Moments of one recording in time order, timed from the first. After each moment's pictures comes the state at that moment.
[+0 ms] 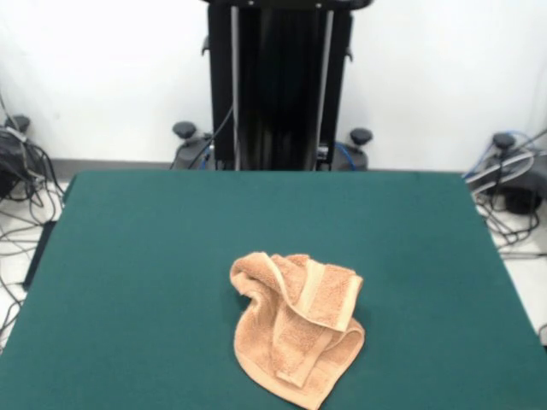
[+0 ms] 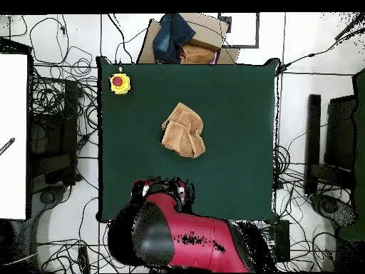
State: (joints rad) arm -0.26 -1.32 0.09 2.17 -0.03 0.51 1.57
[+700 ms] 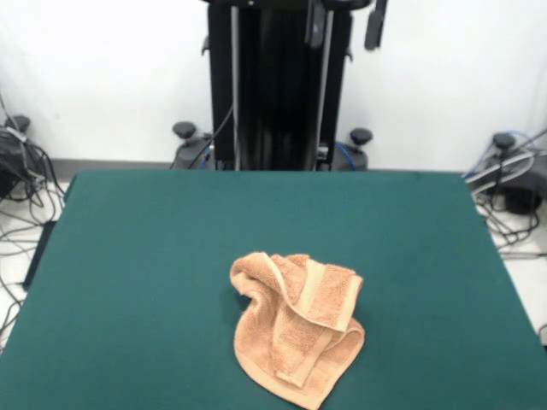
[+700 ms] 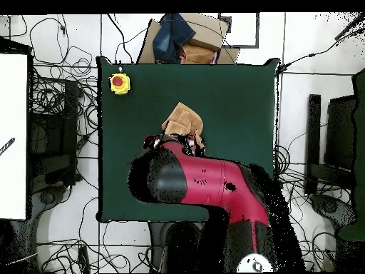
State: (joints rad) arm -0.26 -1.07 0.10 1.86 -0.08 0.51 1.57
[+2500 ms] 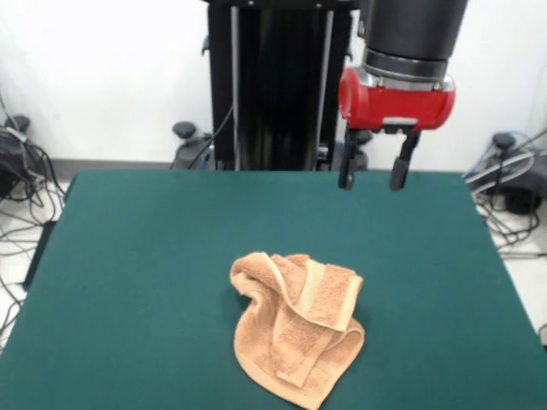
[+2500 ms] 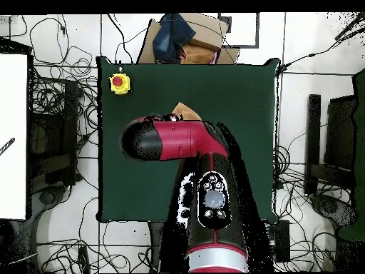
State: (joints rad) arm -0.12 -0.71 0.04 1.60 -0.19 0.45 1.57
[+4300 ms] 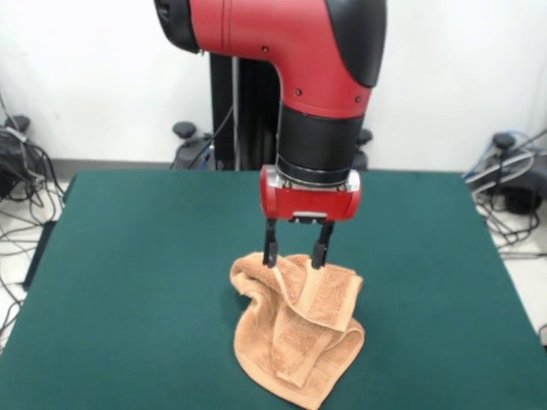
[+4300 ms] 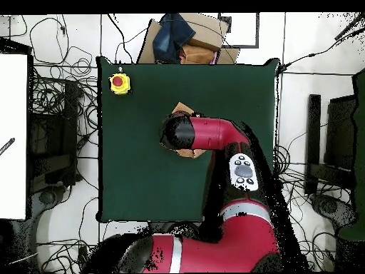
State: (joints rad) arm -0.23 -0.48 0.04 1.49 -0.18 0.35 1.57
